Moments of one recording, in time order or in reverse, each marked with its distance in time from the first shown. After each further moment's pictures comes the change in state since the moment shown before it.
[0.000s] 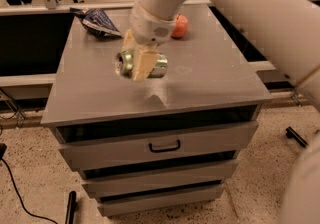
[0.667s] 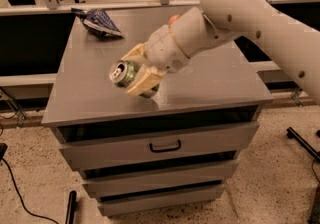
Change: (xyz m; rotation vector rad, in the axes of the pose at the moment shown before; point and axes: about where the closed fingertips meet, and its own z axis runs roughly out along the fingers) arm -0.017 0.025 0.011 0.203 -0.448 0.050
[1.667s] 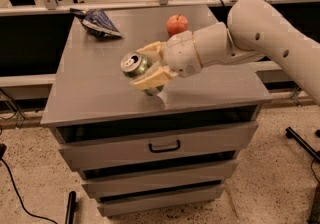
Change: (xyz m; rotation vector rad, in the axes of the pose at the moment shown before) arm 0.013 -0.013 -0.025 0.177 -0.189 0.107
